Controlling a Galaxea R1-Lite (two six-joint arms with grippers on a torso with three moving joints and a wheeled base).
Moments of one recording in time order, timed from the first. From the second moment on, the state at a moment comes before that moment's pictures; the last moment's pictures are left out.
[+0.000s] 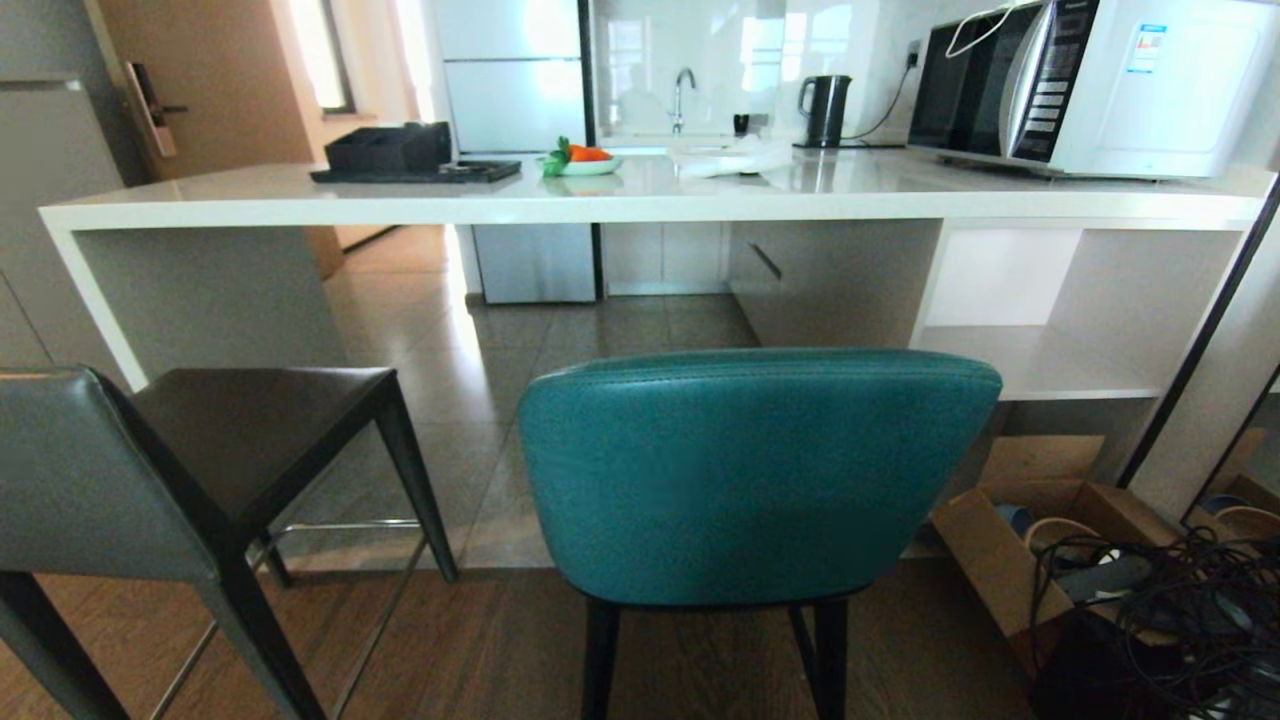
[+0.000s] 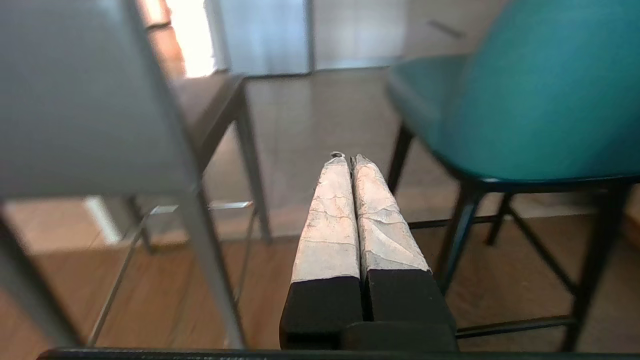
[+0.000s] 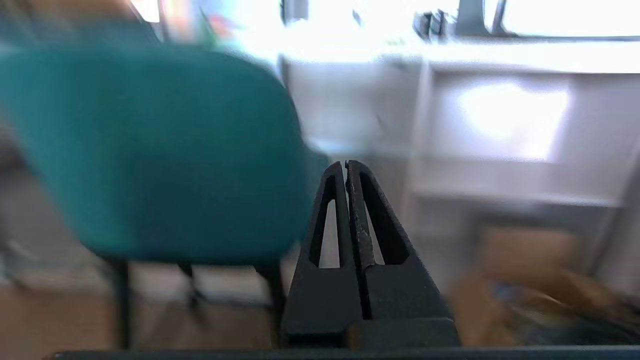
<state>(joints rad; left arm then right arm) 0.01 0.01 -0.24 0.15 -0.09 0.03 0.00 0.00 -0.18 -0.12 0.13 -0.01</state>
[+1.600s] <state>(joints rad) 0.00 0.00 0.00 0.01 -0.02 0.06 0.00 0.00 0.00 0.00 0.02 -0.01</state>
